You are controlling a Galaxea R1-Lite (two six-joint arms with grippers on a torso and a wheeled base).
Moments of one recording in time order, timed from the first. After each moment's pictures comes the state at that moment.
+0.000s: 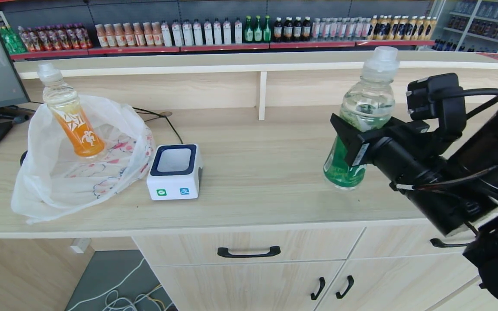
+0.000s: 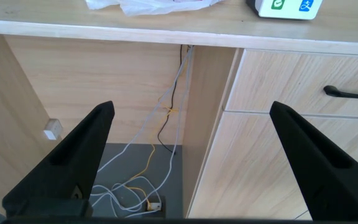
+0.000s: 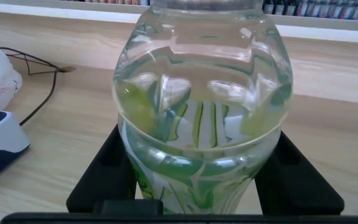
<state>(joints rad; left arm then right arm) 0.00 0.00 0.00 0.00 0.00 0.00 0.59 1.65 -0.69 -1.28 -0.29 -0.21</state>
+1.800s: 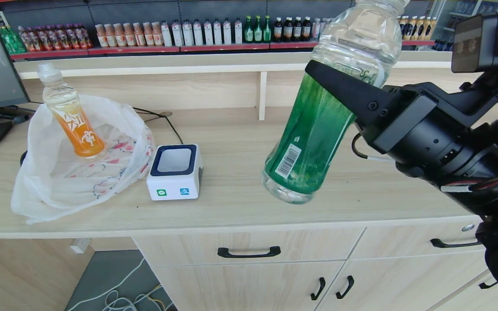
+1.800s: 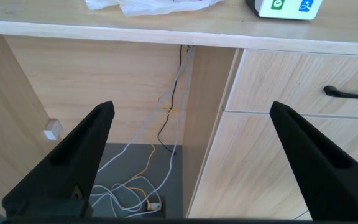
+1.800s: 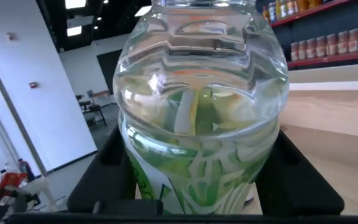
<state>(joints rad) 0.00 0.00 0.00 0.00 0.00 0.00 0.64 1.64 -0.81 -1.41 0.45 0.41</state>
